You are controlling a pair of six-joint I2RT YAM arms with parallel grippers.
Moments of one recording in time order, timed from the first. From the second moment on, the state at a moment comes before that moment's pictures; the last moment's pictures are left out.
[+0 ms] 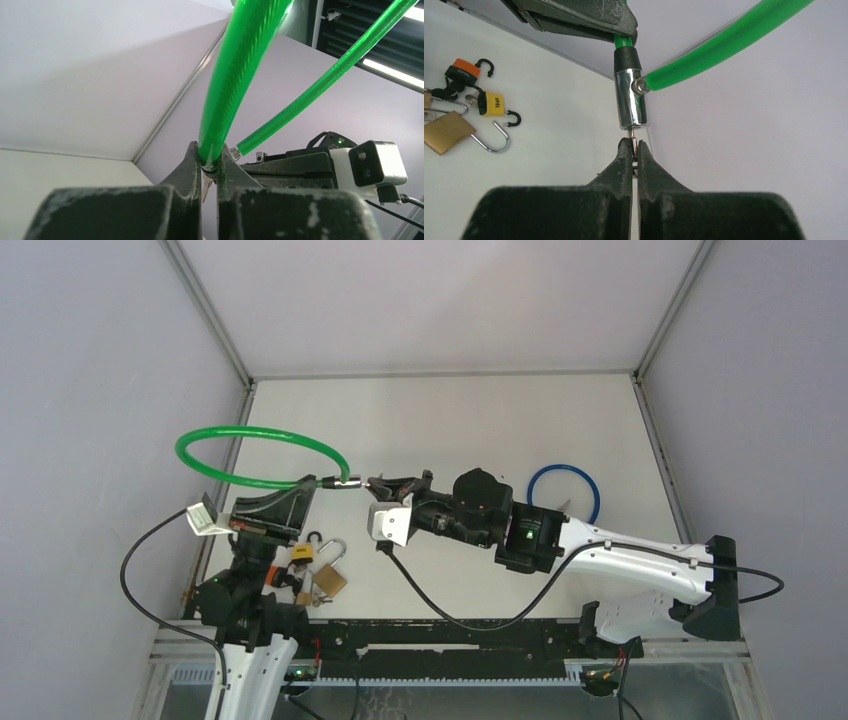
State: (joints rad) left arm -0.12 0.15 0.35 0.49 0.34 -1.10; right arm 1.27 1.29 1.24 0.00 0.03 -0.85
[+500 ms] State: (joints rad) left arm -0.11 0.15 0.32 0.43 0.34 -1.10; right arm 1.30 1.27 1.24 -0.01 0.07 -0.86
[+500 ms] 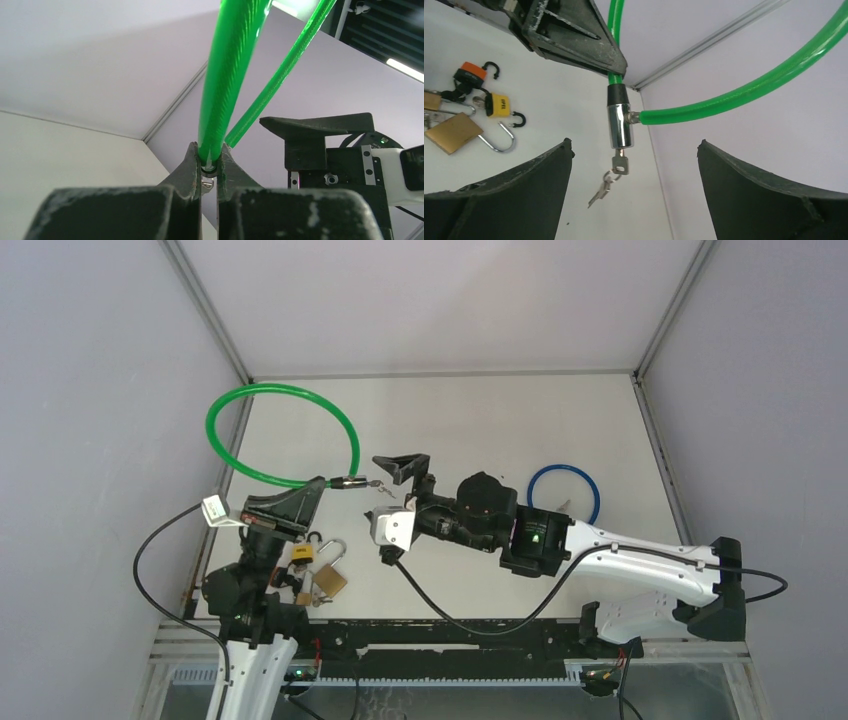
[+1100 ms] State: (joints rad) left arm -0.11 0.15 0.31 0.41 0.35 -1.08; right arm 1.00 1.42 1.43 0.19 -0.36 0.12
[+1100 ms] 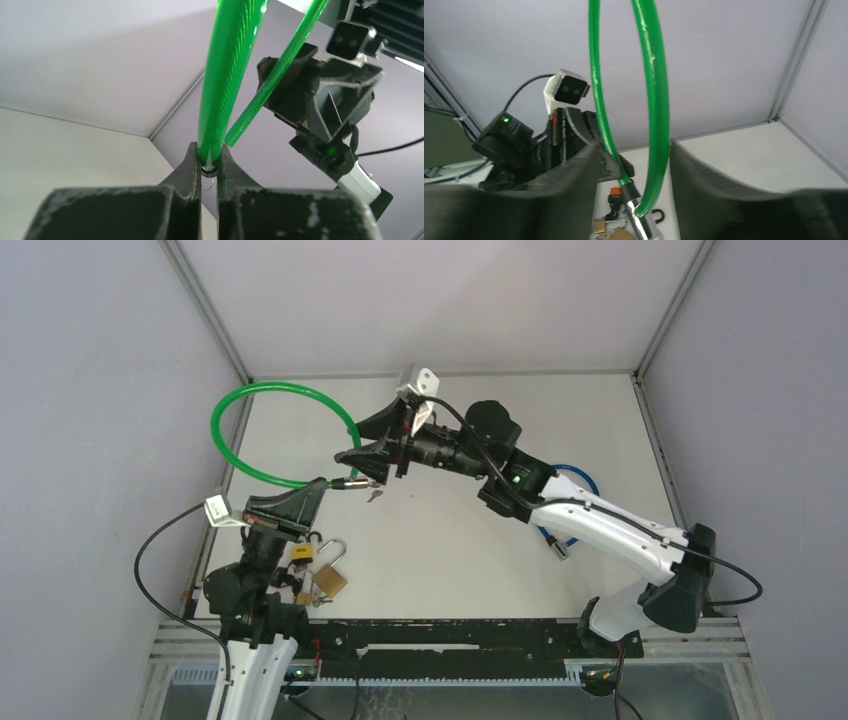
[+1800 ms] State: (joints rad) left arm -0.11 0.12 0.22 0.49 0.40 -0.95; right arm 0.97 1.50 1.50 0.10 -0.40 0.22
